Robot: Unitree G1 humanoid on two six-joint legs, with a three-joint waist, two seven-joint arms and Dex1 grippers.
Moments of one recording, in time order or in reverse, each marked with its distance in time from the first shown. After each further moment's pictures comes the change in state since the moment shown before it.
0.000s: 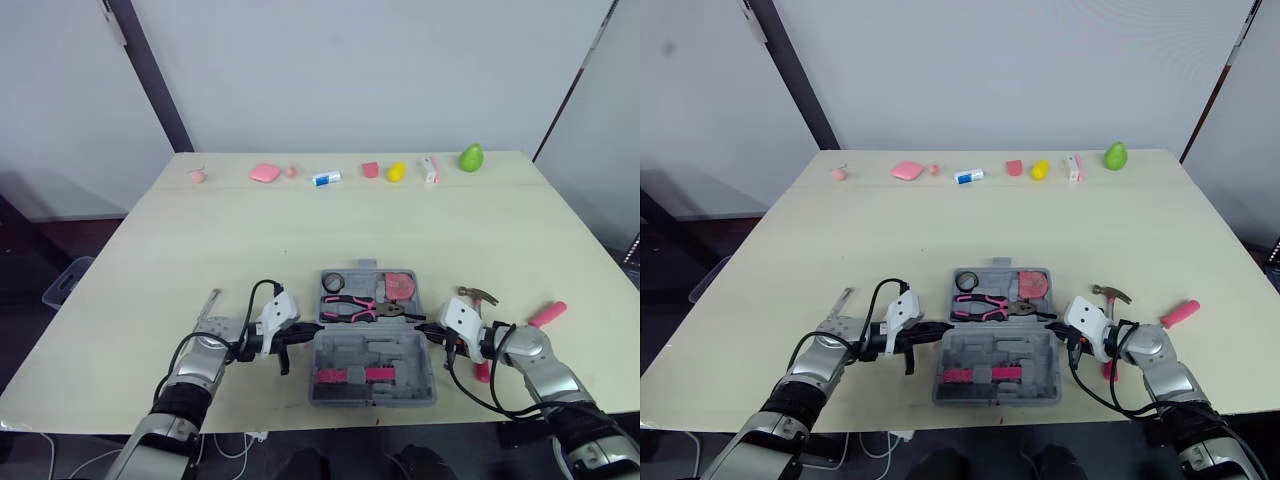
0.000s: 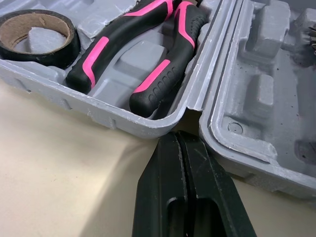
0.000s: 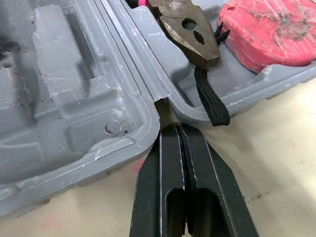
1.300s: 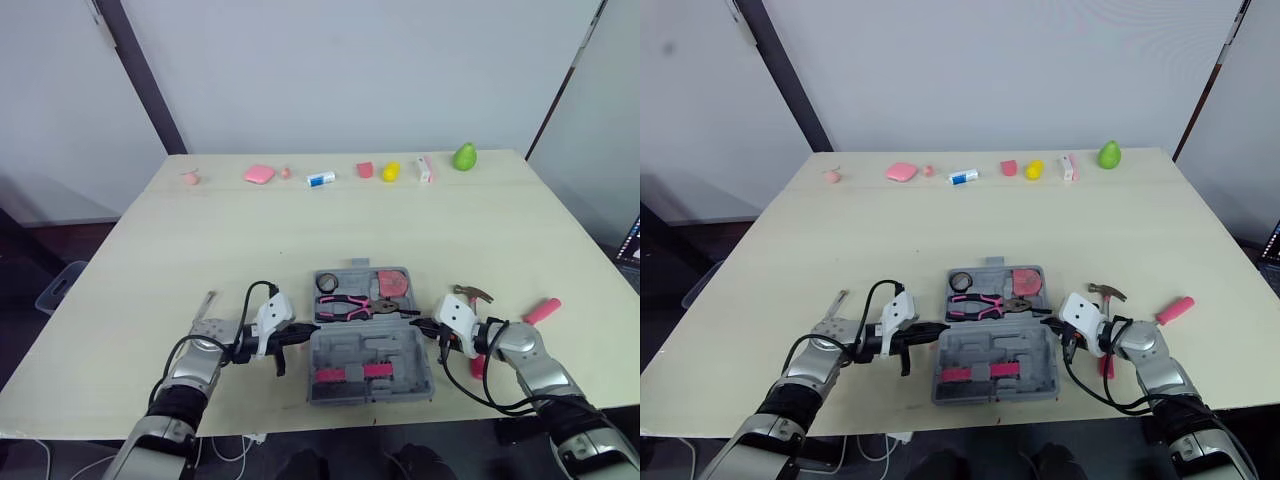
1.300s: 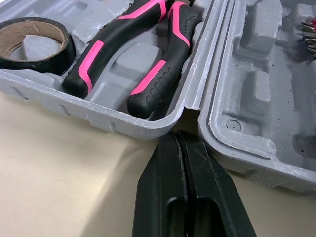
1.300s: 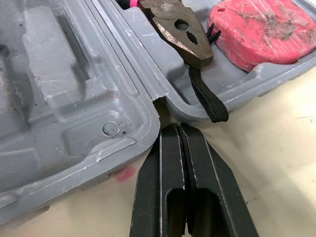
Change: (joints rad) left arm 0.005 0.010 0.016 0.020 -0.001 -0.026 -0.009; right arm -0.041 0.032 0.001 0.063 -0.025 -0.036 -0.012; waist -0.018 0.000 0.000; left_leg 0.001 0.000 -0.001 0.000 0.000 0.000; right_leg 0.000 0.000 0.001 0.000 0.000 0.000
